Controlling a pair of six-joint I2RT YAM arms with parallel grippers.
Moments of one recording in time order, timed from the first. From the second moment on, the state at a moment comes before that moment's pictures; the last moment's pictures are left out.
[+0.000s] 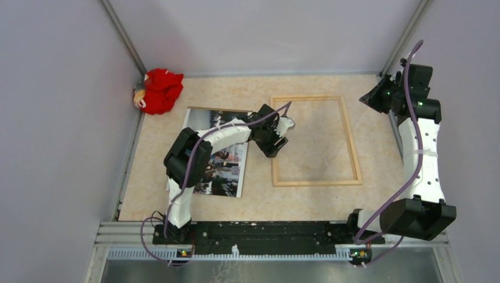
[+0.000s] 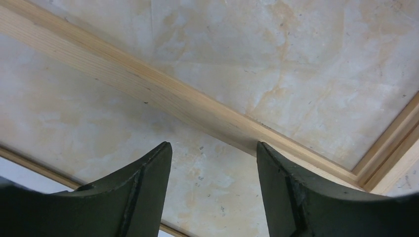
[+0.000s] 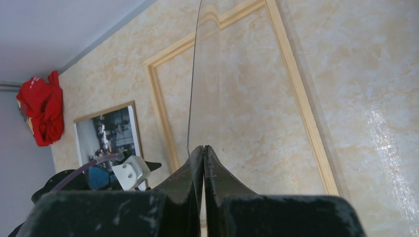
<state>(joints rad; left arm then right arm) -0.72 2.03 1.49 -0.50 0.23 0.22 -0.18 1.30 1.50 -0.82 -0.25 0.46</state>
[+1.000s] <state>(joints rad) -0.68 2.11 1.59 -0.61 0.38 0.09 -0.18 1.28 1.49 -0.81 -0.26 0.46</state>
